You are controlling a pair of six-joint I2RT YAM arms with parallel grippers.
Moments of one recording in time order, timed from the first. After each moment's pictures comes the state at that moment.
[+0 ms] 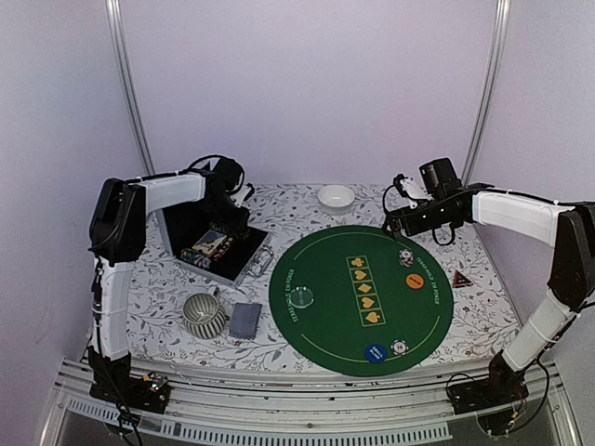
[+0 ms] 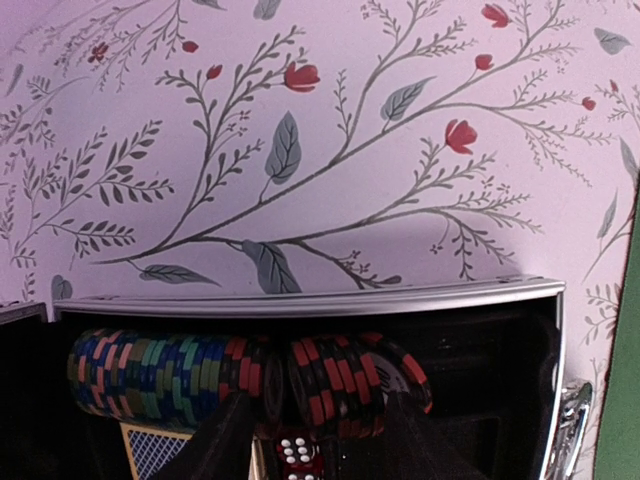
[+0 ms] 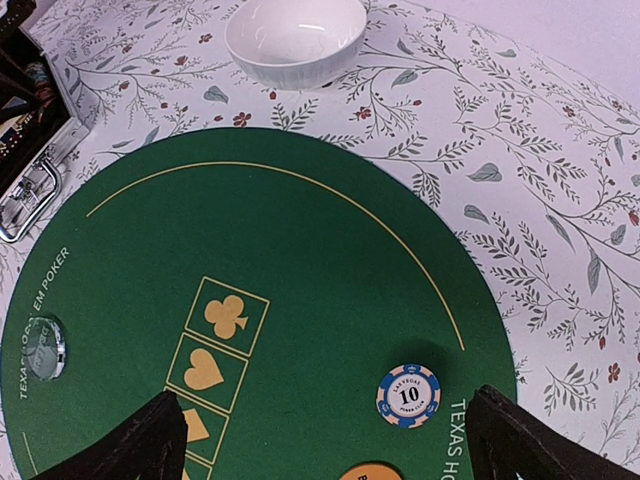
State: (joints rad) left arm -0.39 2.25 1.82 -0.67 -0.08 0.08; right arm 0.38 1.62 1.20 -0.41 -0.09 -0.01
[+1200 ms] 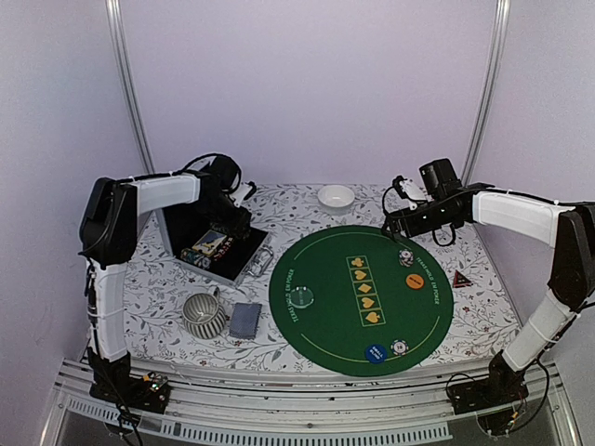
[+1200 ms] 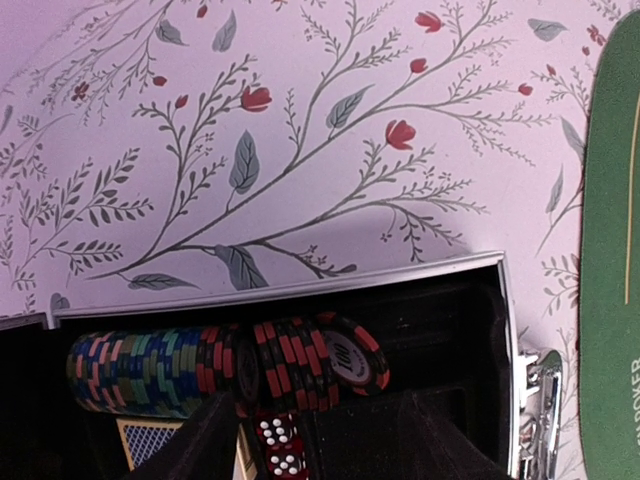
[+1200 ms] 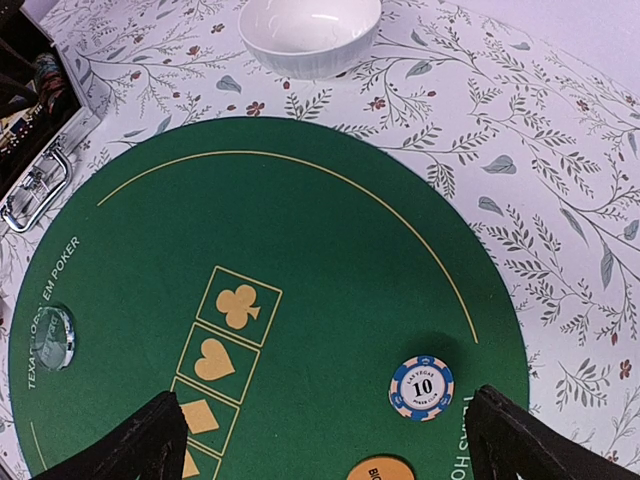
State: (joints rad) left arm -0.40 2.16 1.71 -0.59 0.00 0.16; right arm 0.38 1.62 1.20 -0.43 -0.12 -0.01
